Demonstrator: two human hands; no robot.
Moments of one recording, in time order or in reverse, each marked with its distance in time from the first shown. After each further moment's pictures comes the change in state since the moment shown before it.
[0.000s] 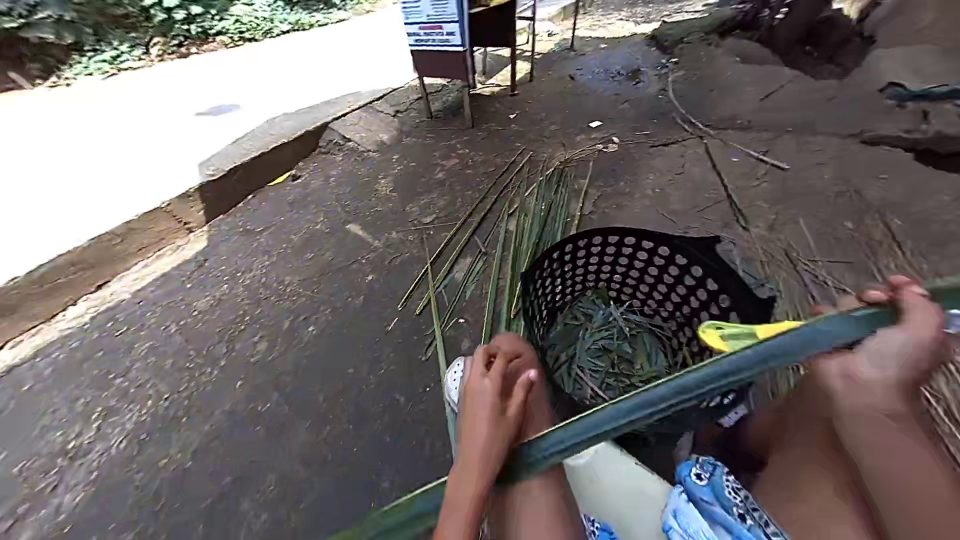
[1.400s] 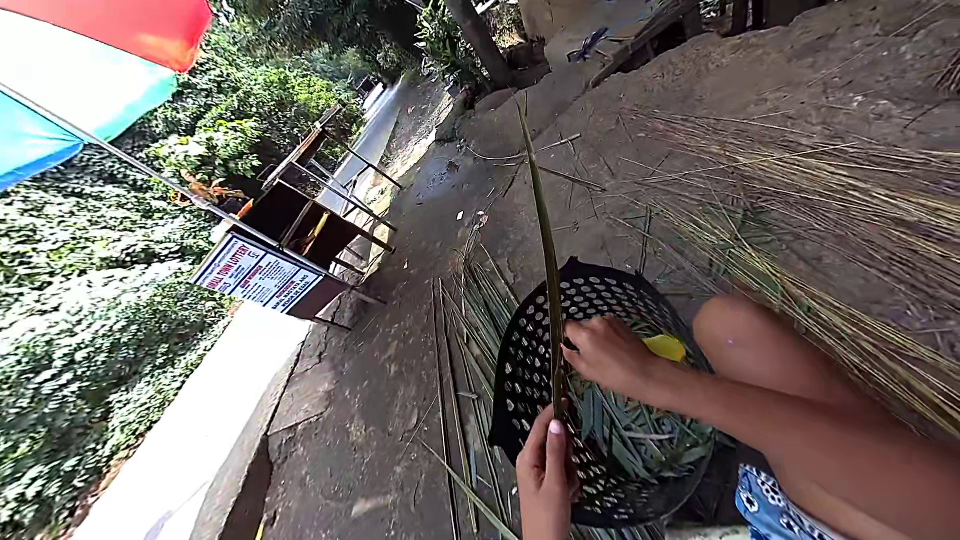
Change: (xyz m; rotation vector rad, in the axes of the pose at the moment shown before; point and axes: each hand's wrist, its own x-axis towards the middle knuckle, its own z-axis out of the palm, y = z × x) left_hand 0.070 0.079 0.044 -0.444 -0.573 0.061; right_hand -0.008 -0.006 0.035 -1.191 -0.752 0.059
